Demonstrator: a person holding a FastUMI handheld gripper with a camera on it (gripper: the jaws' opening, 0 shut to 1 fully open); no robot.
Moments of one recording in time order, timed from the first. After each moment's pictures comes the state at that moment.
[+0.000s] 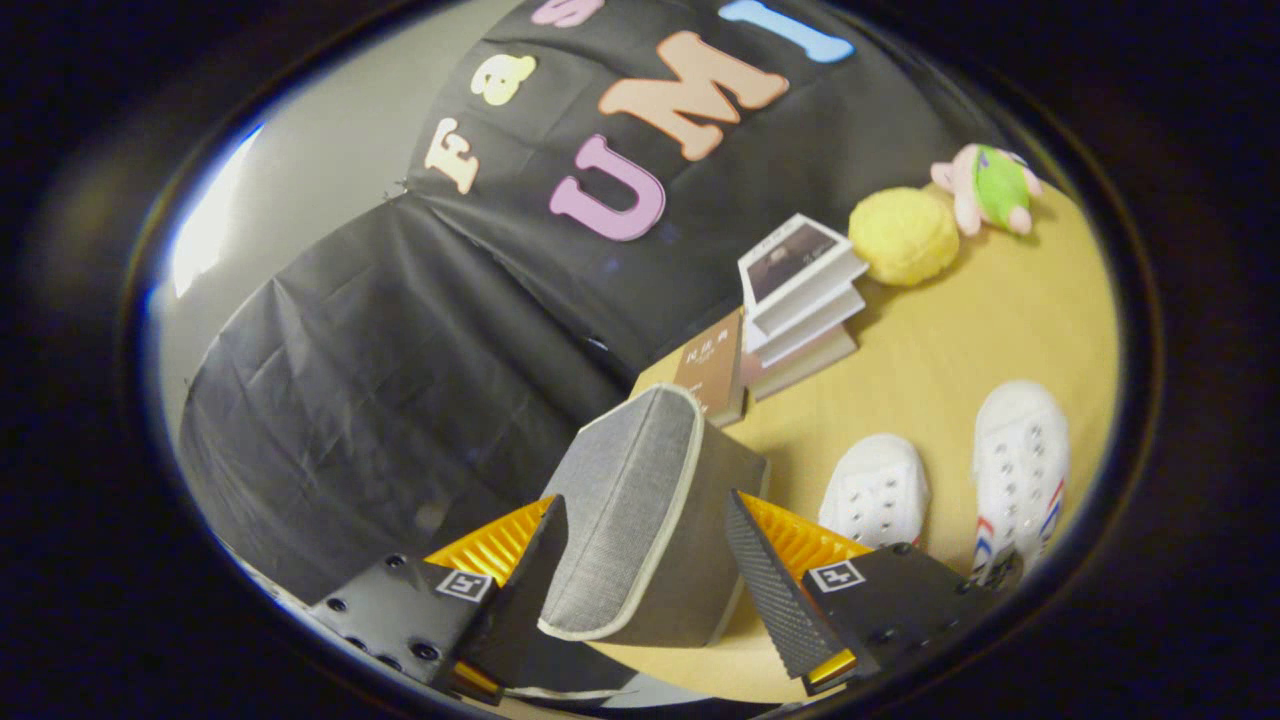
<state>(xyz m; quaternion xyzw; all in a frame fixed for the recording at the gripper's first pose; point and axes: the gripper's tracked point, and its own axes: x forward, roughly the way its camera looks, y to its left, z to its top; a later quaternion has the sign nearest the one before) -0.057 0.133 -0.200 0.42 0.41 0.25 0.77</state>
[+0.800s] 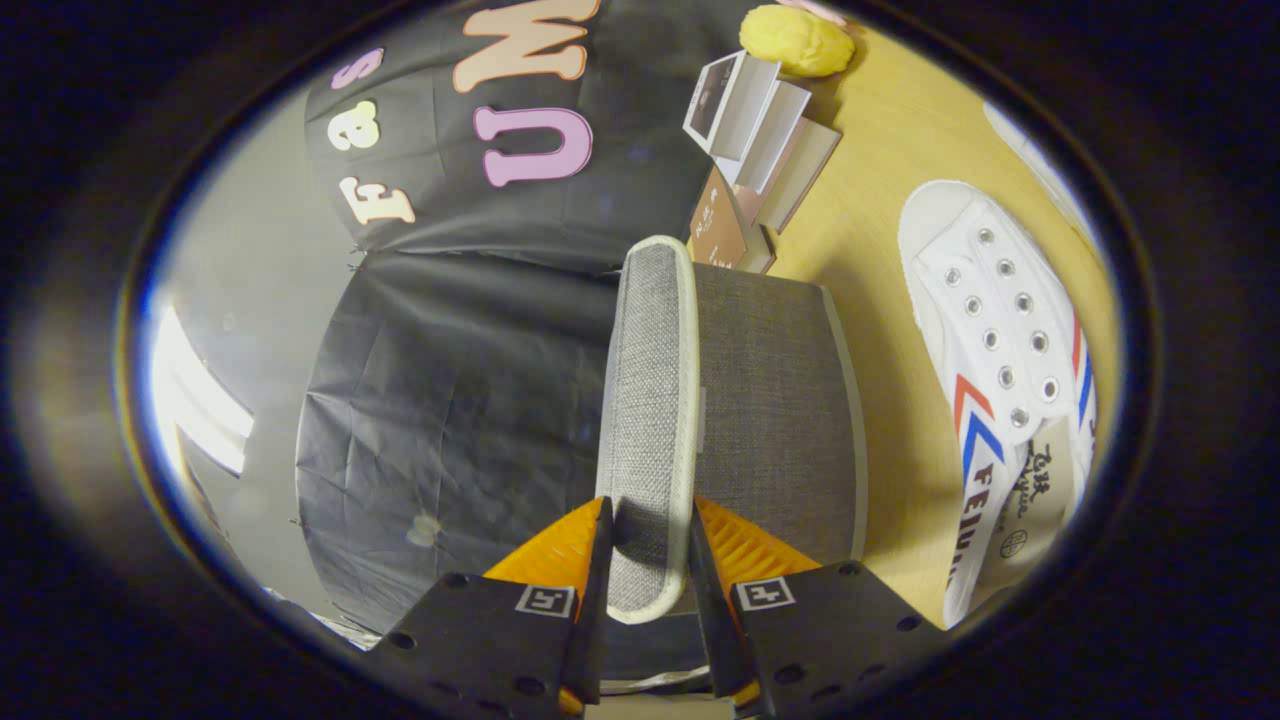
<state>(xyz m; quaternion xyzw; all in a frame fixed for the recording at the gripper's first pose) -0.105 0.196 -0.215 0.58 0.50 0.28 0.59</state>
